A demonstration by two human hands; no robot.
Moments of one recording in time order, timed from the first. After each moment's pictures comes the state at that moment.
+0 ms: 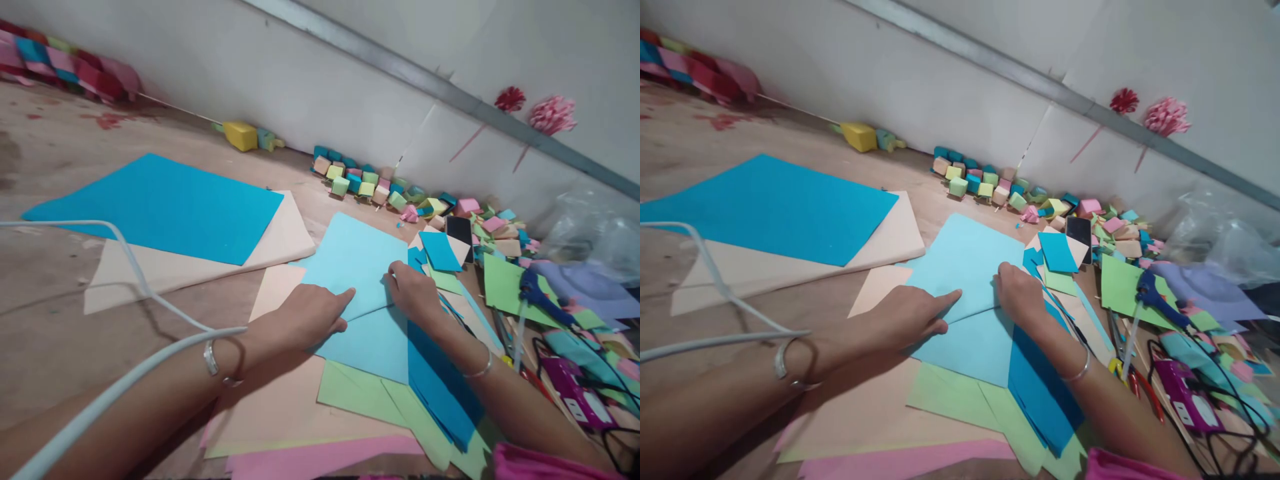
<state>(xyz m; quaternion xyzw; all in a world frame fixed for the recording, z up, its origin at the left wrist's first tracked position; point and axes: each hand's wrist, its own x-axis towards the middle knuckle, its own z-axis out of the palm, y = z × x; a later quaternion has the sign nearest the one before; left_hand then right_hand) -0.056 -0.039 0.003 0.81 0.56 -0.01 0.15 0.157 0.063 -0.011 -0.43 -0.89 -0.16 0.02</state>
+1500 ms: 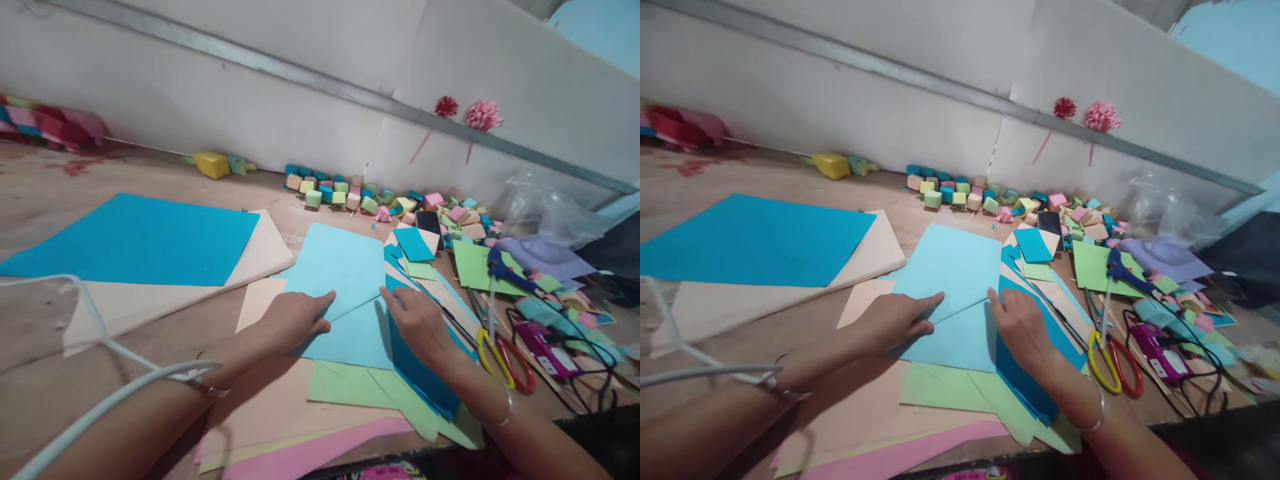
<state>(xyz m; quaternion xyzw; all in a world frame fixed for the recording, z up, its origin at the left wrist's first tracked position) -0.058 -0.039 0.012 0.81 0.57 -0.02 0.15 0.209 0.008 -0.007 -0.34 -0.89 -0.29 0.06</state>
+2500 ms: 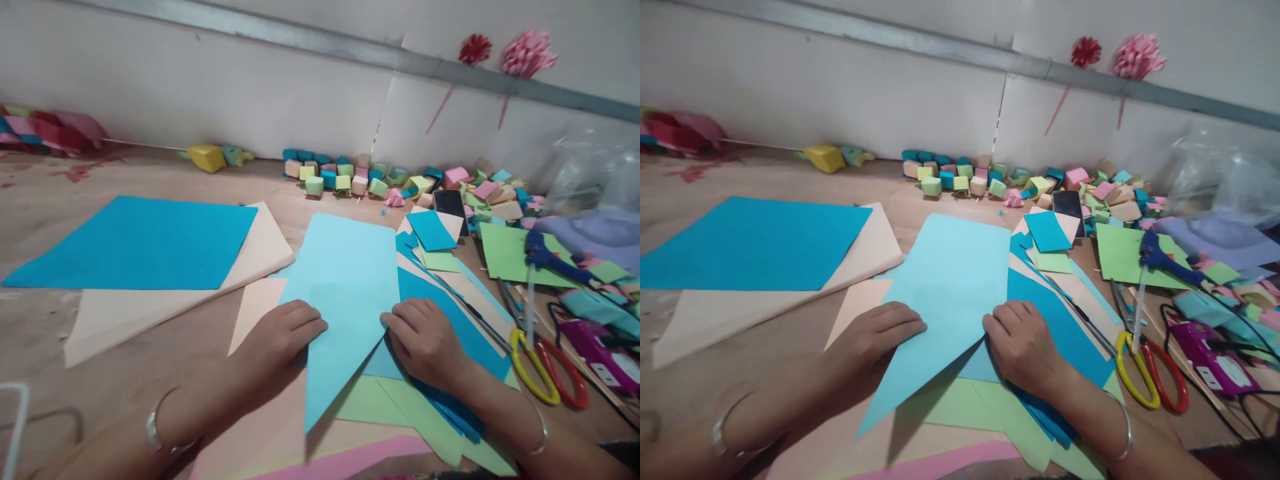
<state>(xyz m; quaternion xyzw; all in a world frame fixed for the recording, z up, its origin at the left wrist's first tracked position) -0.072 -0.071 -0.016 0.85 0.44 0.28 0.10 0.205 -0.006 -0.016 -0.27 -0.94 -0.08 0.18</state>
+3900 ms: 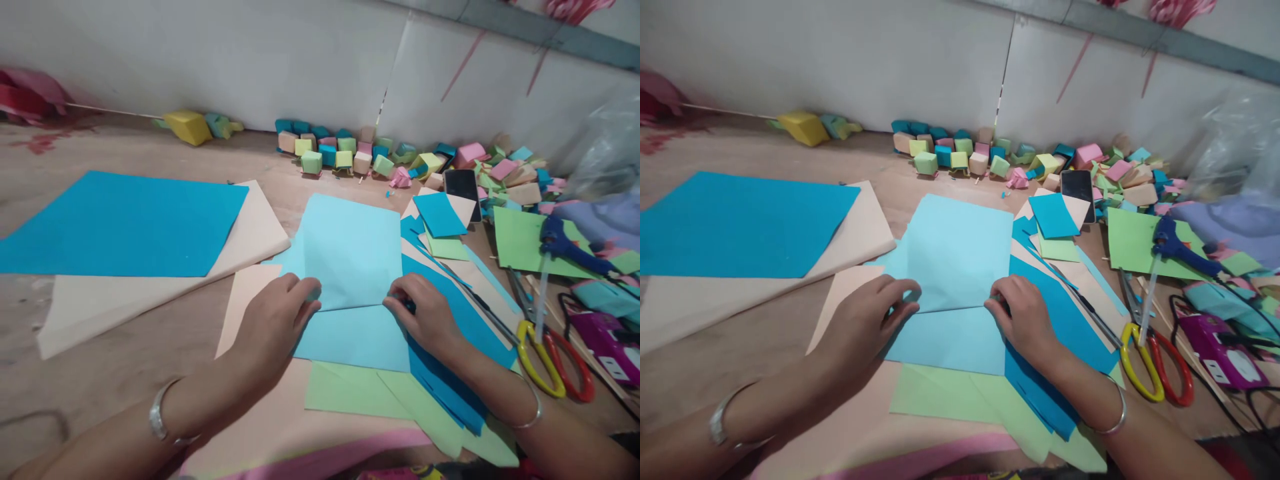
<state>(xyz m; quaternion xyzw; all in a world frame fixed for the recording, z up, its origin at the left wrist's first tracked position) -0.056 -0.060 -0.015 0.71 0.66 0.21 0.13 0.203 0.017 -0.030 -0.41 -0.88 0.12 0.22</state>
